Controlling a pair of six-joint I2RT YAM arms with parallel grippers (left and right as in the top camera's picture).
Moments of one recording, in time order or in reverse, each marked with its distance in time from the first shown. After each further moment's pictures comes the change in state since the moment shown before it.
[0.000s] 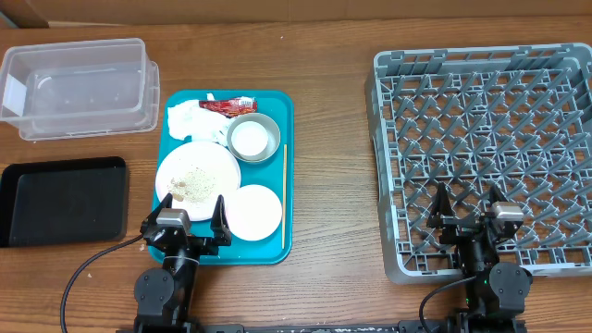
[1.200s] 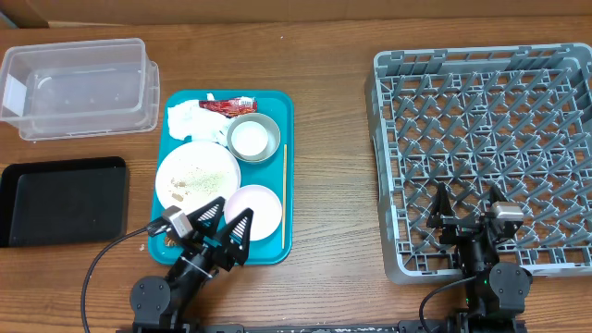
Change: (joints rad) left arm 0.000 0.000 -0.003 0.133 0.475 -0.638; right arm 0.000 0.000 0.000 0.000 0.000 0.000
